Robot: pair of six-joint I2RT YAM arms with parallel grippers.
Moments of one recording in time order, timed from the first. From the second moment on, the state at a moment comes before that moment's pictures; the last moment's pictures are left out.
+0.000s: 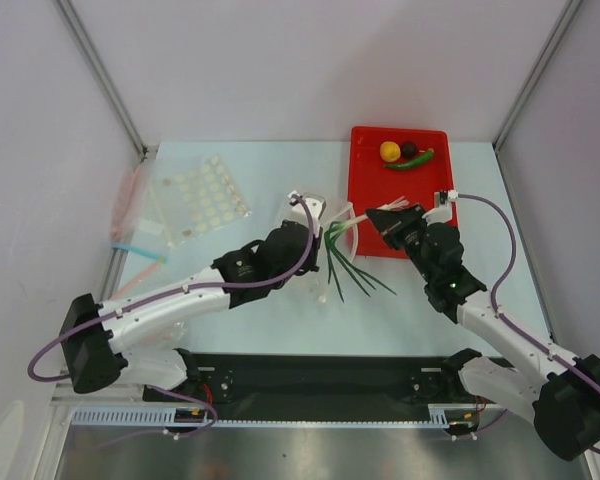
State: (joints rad) left arm -1.02 1.30 1.06 -0.25 -0.46 -0.35; right arm 0.48 0.99 0.59 0.35 0.06 1.11
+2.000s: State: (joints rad) left arm -0.95 1.34 1.14 -0.21 -0.18 -0.36; right arm 0.86 1.19 0.51 0.69 0.43 0.70
